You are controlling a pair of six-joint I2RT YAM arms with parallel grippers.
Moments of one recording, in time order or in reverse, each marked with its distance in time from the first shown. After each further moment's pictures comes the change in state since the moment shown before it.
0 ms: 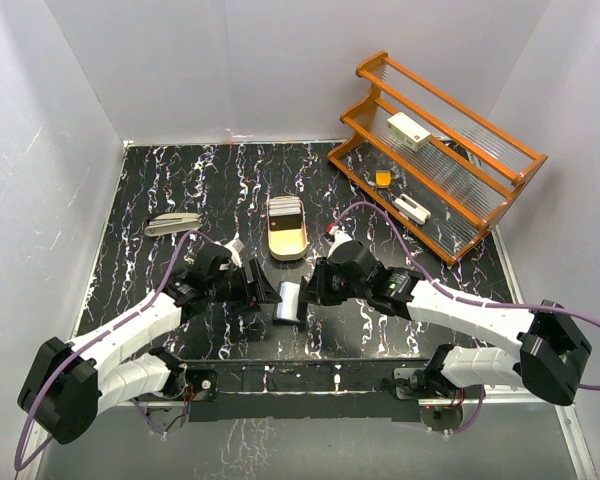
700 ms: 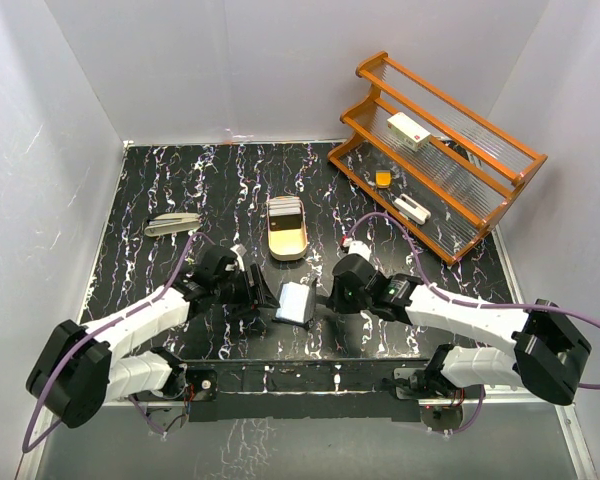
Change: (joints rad) left arm 0.000 0.072 -0.011 0.011 -0.009 0.012; right arm 0.000 -0.005 -0.084 -0.135 0.228 -0.006
